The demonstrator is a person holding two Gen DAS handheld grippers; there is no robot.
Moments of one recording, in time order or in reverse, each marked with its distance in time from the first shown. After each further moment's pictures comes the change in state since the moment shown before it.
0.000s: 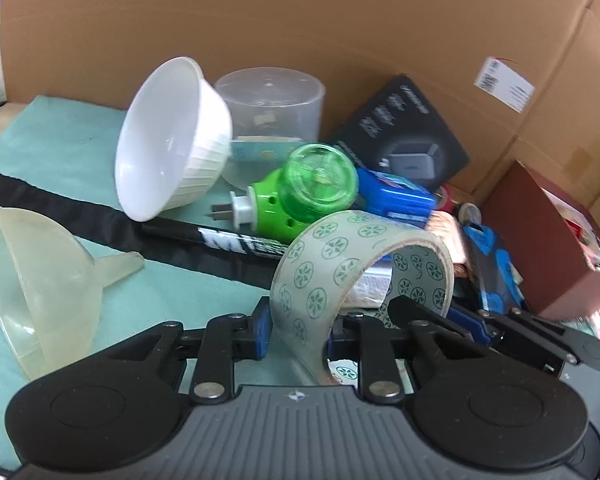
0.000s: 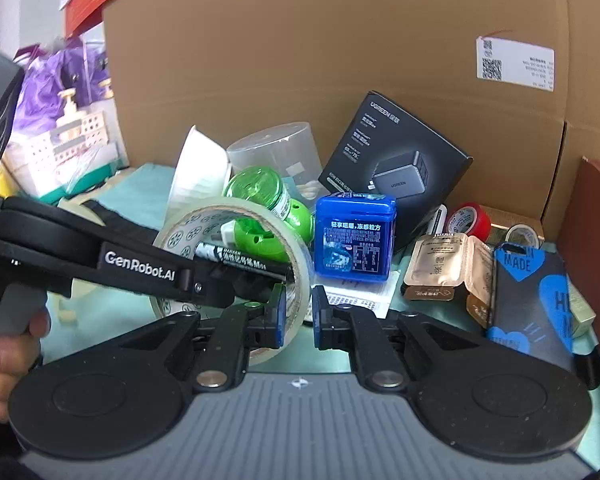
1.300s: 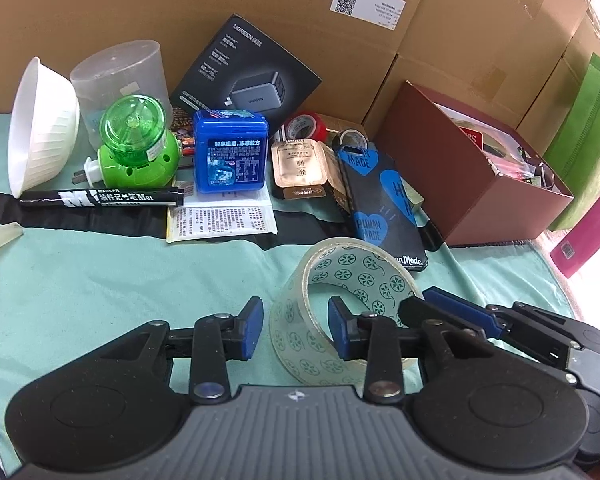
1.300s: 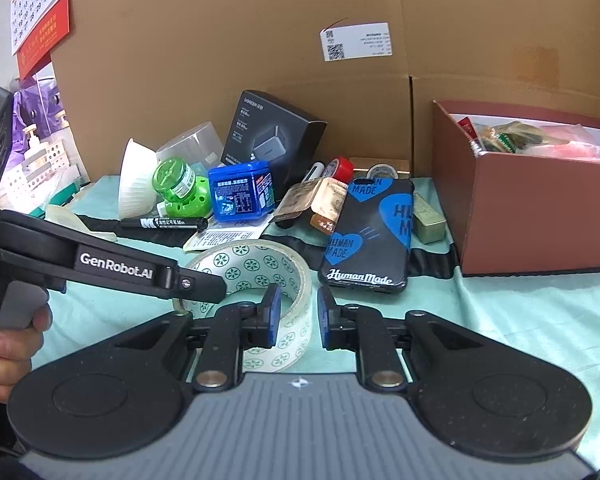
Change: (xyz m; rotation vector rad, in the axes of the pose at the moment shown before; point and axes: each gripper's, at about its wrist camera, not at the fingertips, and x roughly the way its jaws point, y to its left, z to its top) left arm -0.003 -0.079 -0.031 0.157 0.105 -0.133; right arm -0.096 -0.063 -0.046 0.172 0.025 -0.104
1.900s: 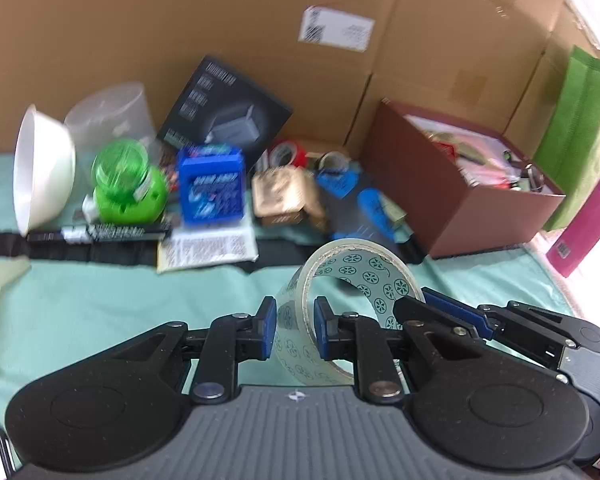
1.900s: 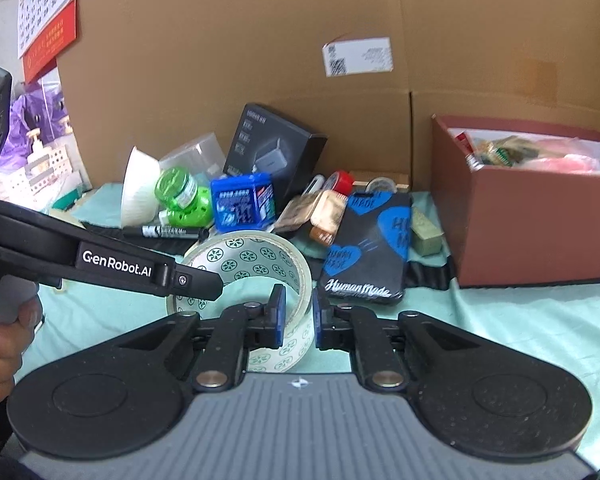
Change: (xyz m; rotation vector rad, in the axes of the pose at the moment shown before) left arm -0.021 -0.031 0.004 0.069 -0.079 0.035; right arm -0.011 -0.003 0.000 -0.014 -0.058 -0.007
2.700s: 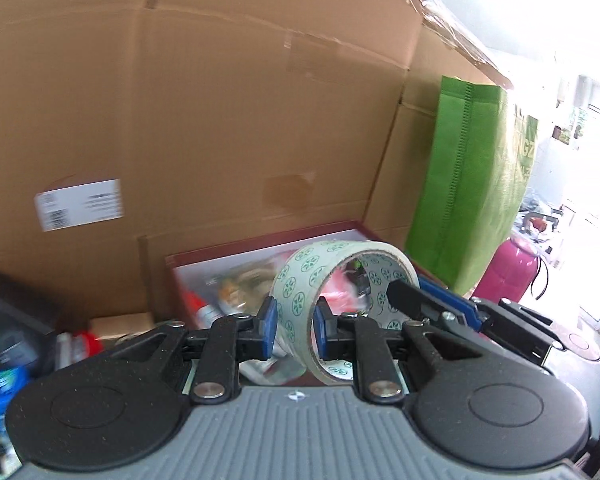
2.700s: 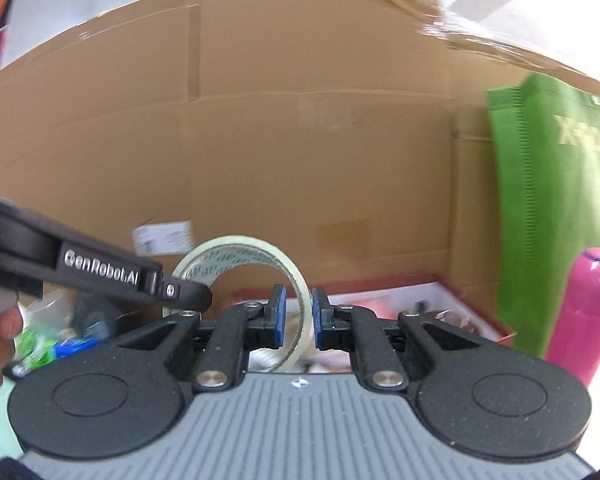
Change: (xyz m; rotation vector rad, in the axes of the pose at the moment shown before) left arm 0.037 -0.171 0.119 0.203 -0.171 -0.246; right arm -0.072 -0.133 0.080 0.041 -0.343 -0.323
